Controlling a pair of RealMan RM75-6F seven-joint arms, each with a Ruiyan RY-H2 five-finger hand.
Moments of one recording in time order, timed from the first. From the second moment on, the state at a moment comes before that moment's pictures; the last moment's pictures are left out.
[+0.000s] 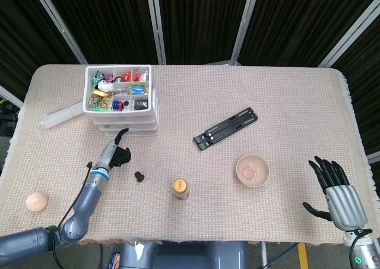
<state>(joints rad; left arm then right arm) -0.60 -1.58 -0.36 -1.60 0.63 0.90 -0.04 0.08 -1.12 0.01 -1.61 -1.64 1.51 0.04</state>
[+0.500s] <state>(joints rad) -0.64 -1.63 -0.39 -1.51 0.60 0.84 -0.10 0.08 -1.12 0.00 -1.62 -1.64 1.51 0.04</state>
